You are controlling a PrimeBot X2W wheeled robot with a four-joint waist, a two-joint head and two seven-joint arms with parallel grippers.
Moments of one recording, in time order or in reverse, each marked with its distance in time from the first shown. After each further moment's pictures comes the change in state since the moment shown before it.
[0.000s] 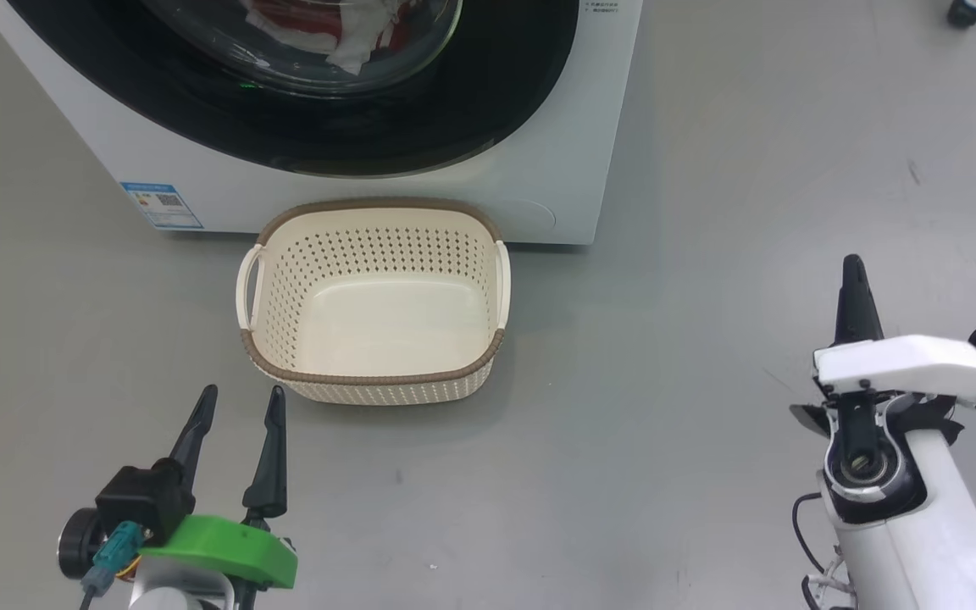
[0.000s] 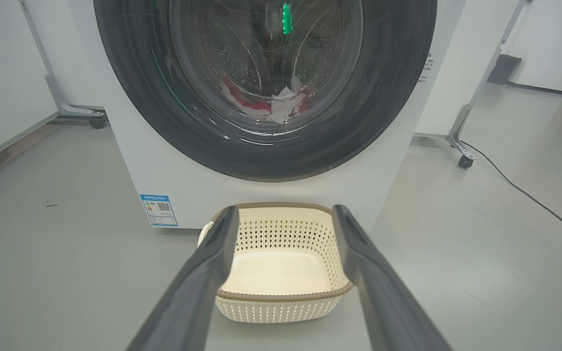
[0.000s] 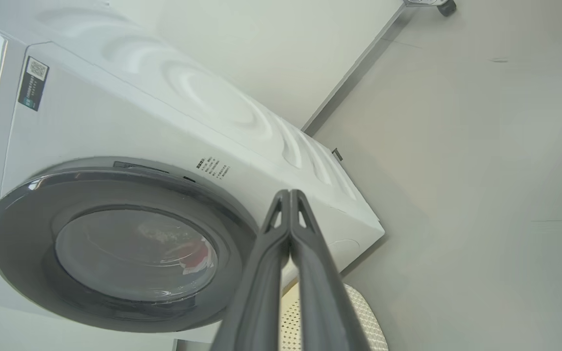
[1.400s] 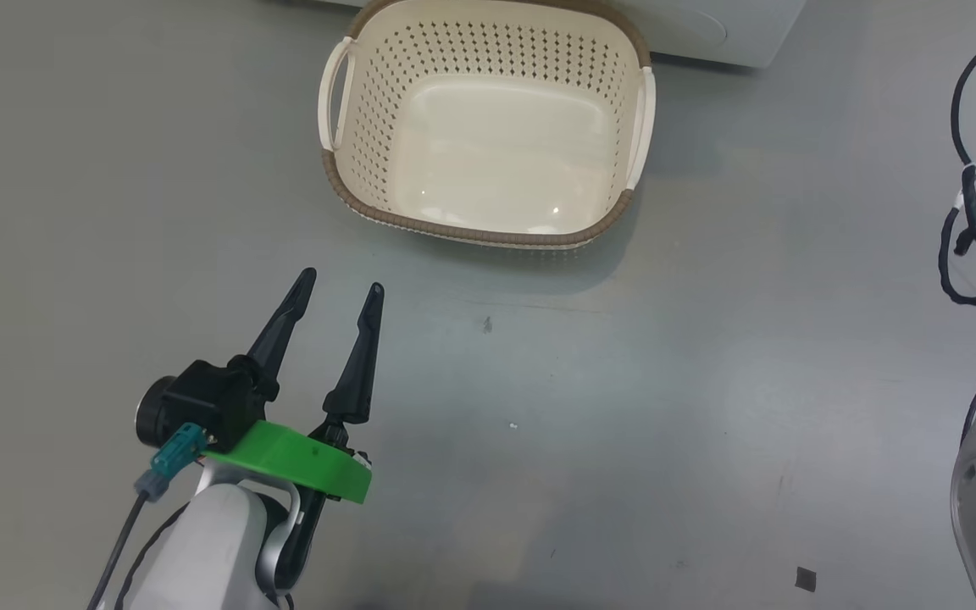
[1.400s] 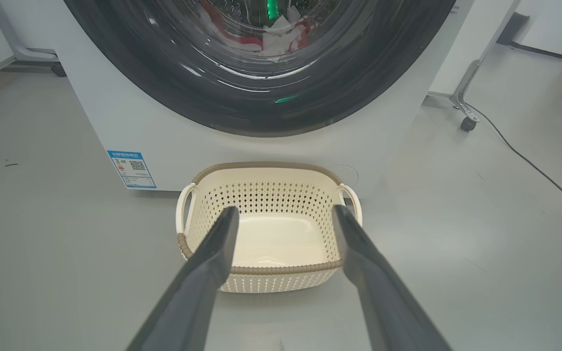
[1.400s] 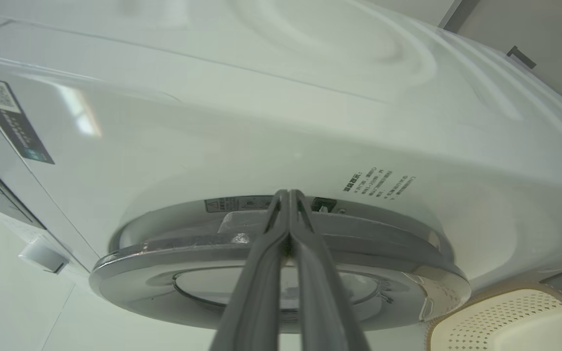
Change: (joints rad) left arm -0.215 -0.014 -0.179 -0.023 -0.064 -0.004 0.000; right arm -0.766 -0.076 -0.136 0.081 0.250 -0.073 0.350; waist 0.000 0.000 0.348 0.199
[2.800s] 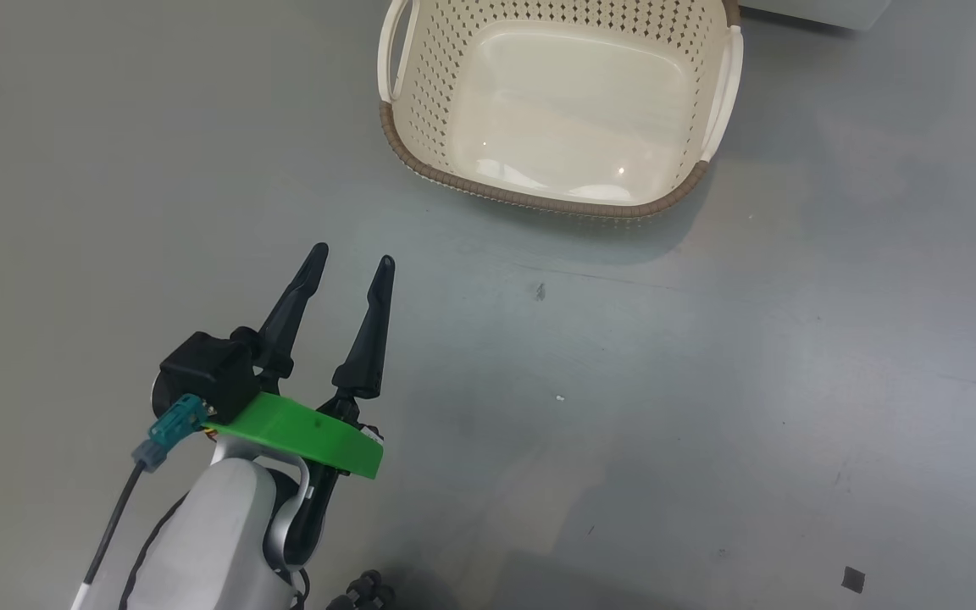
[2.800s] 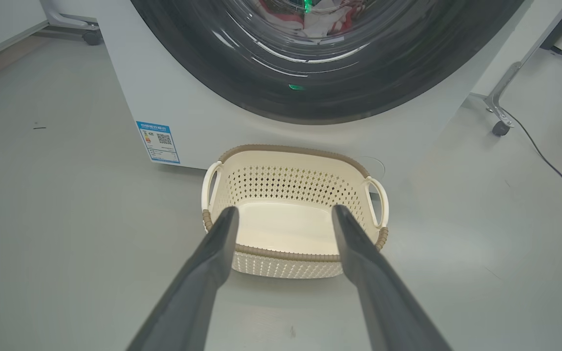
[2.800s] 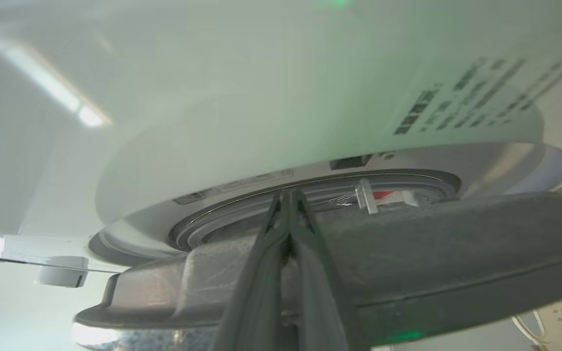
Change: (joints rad) left arm -0.061 -0.007 -0.037 0.025 -0.098 0.000 0.000; right arm -0.329 -0.014 -0.033 0.354 0.157 -0.001 0.222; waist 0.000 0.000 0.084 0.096
